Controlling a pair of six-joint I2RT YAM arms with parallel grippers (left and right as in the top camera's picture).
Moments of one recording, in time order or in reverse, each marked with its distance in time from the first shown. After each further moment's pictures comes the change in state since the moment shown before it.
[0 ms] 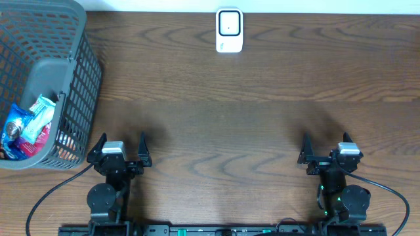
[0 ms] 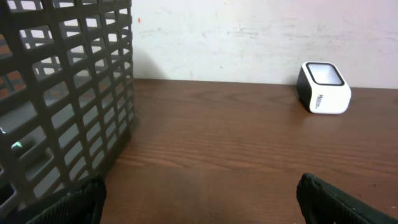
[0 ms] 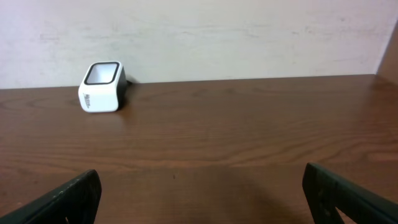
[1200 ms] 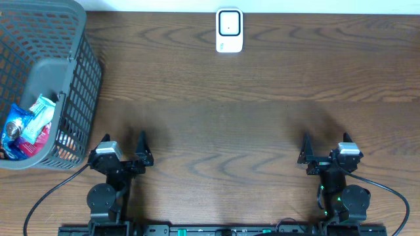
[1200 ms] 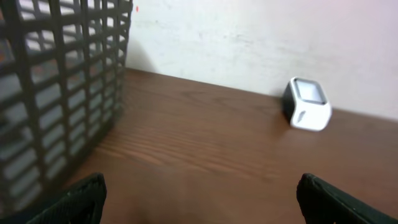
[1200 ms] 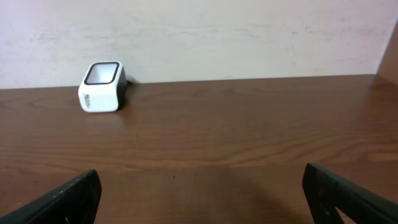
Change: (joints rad) left arm 0.000 0.000 0.000 0.007 0.024 -0.191; right arm 0.000 0.000 0.000 0.000 0.000 0.000
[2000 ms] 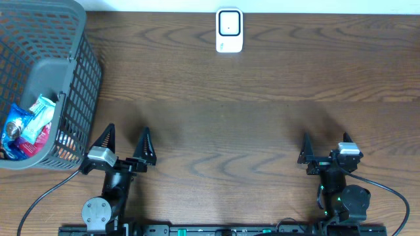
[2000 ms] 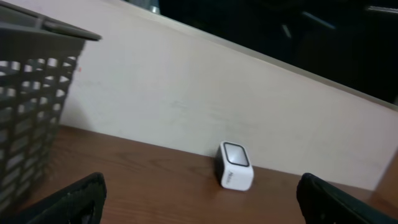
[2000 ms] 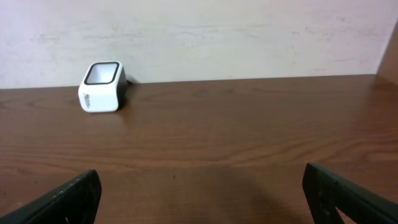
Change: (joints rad) left arm 0.000 0.000 -0.004 0.310 0.148 -0.151; right arm 0.000 0.000 0.000 0.000 0.000 0.000
